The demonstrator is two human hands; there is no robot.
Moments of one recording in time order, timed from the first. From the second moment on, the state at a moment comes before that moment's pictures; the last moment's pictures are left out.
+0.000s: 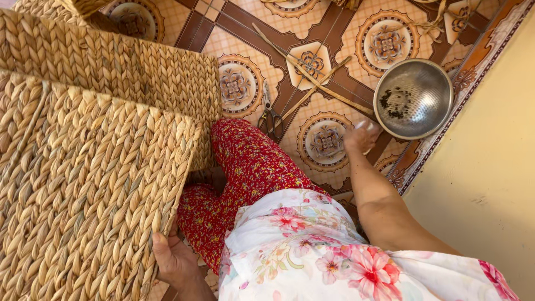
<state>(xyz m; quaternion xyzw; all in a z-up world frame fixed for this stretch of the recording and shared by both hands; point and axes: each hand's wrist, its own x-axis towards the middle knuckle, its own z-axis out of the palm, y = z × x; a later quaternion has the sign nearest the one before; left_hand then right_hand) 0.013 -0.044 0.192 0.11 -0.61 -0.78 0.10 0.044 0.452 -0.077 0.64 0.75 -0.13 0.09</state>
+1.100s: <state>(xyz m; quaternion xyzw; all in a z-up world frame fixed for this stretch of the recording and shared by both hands) -0.057 -0.060 0.163 0.00 -0.90 -0.41 0.11 -0.168 0.192 0.302 -0.18 0.69 -0.70 0.01</state>
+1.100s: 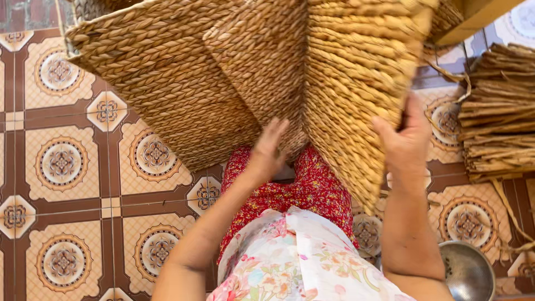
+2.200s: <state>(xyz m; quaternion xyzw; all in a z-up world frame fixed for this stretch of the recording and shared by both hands) -0.259 -0.294 0.208 0.15 -0.94 -0.05 0.31 -0.182 0.268 0.267 -0.07 0.76 -0.65 -0.01</state>
